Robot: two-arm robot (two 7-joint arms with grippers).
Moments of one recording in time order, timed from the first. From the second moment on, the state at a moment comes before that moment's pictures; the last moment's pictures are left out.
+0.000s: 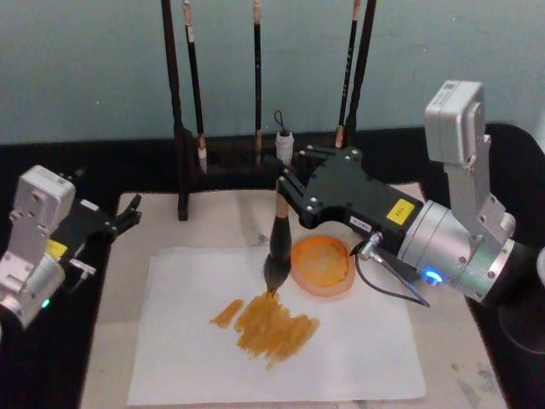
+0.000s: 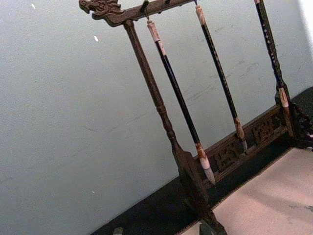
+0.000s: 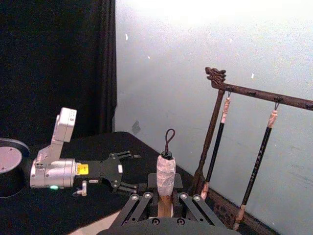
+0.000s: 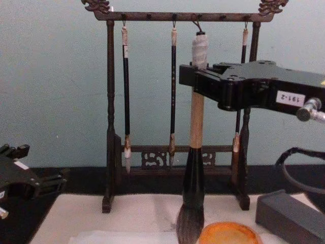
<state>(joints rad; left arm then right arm) -0.20 0.60 0.45 -1.41 -0.25 -0.12 0.03 0.17 0.47 -0.43 -1.86 0.41 0.11 0.42</state>
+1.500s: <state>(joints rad) -0.20 0.60 0.45 -1.41 -0.25 -0.12 0.03 0.09 0.38 -0.14 -1.68 1.08 0.24 0.31</state>
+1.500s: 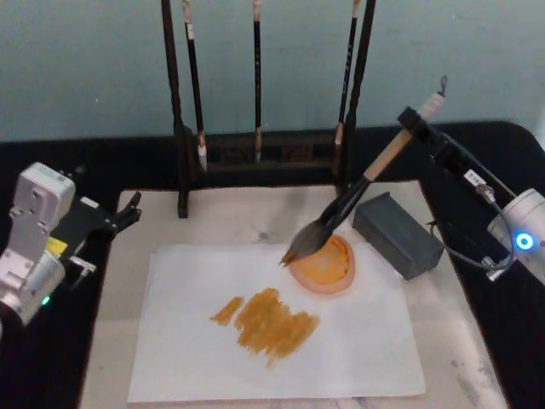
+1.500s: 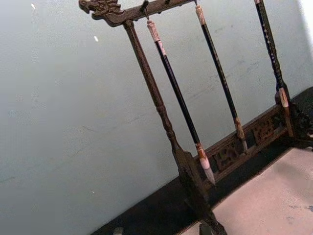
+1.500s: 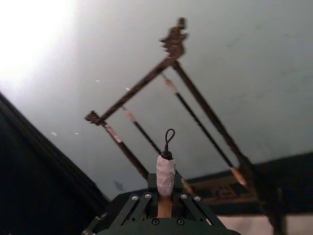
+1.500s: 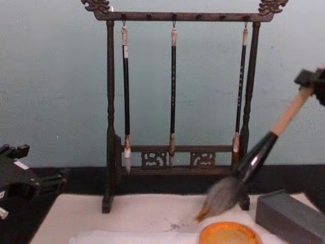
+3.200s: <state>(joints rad) -0.20 0.60 0.45 -1.41 -0.25 -0.12 0.03 0.28 0.38 -0.23 -1.25 1.29 0.25 0.32</state>
